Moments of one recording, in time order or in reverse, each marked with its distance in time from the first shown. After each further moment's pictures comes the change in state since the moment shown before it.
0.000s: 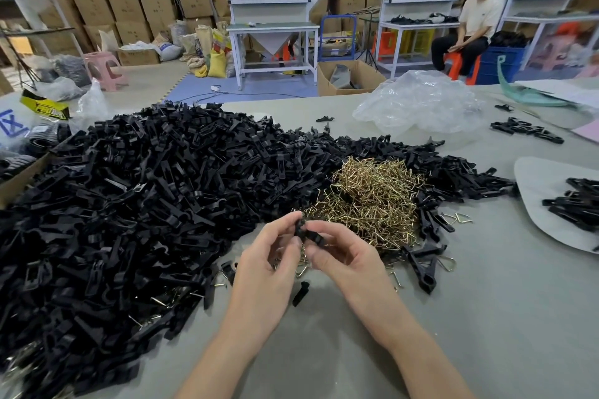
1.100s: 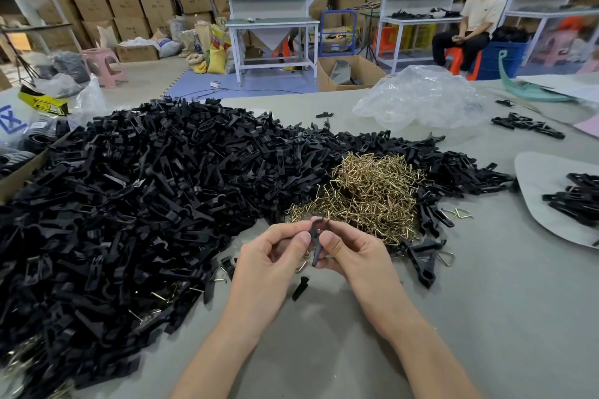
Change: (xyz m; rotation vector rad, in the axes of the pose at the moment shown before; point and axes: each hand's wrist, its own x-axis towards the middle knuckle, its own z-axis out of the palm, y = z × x) left_hand 0.002 -0.004 0.002 -0.226 -0.088 -0.085; right_hand 0.003 -0.001 -0.003 0.140 0.071 0.087
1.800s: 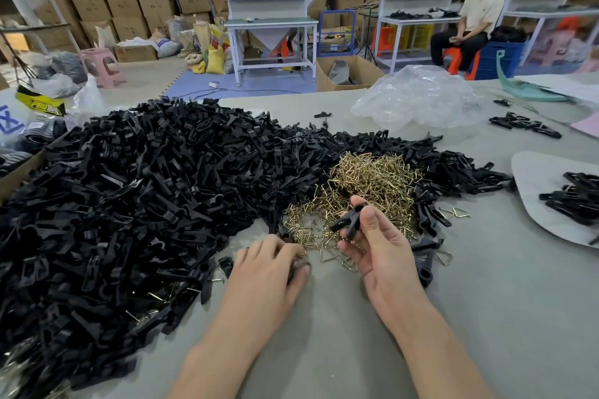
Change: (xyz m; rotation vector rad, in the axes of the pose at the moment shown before) left_hand -0.004 -0.019 -0.011 1.209 -0.161 0.202; right_hand 0.008 -0.006 -0.015 0.382 0.240 0.032
